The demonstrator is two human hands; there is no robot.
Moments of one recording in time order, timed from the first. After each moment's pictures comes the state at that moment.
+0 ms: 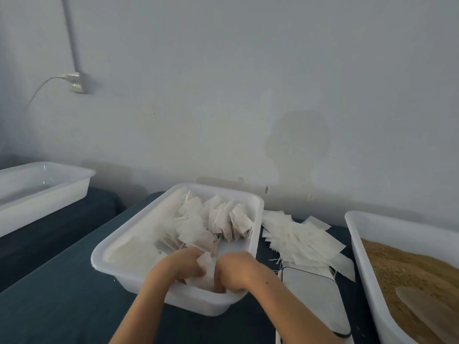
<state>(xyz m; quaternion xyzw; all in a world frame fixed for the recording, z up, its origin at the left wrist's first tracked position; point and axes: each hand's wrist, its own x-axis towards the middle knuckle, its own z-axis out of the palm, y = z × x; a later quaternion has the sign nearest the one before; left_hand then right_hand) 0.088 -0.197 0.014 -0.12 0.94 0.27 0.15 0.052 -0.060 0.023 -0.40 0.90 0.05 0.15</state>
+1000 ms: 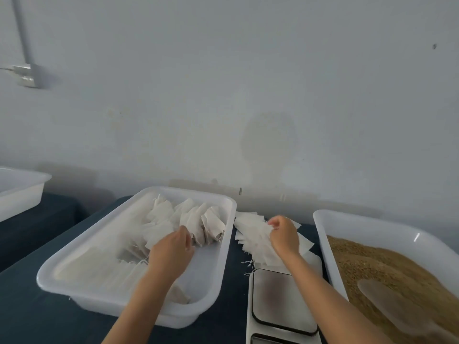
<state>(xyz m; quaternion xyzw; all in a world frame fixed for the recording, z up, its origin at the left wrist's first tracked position) 0.051 -0.167 0.007 -0.13 0.96 0.18 -0.18 -0.054 0.059 0.012 -0.01 0.91 -0.40 -0.15</state>
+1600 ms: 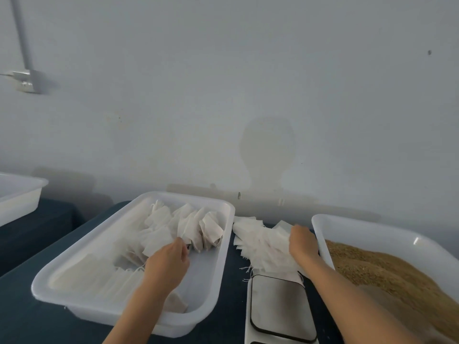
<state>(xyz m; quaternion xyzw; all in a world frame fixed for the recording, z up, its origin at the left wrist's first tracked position) 0.055 -0.168 -0.002 -0.13 0.96 0.17 -0.15 -0.073 0.102 0.018 0.04 0.99 -0.09 -0.09</state>
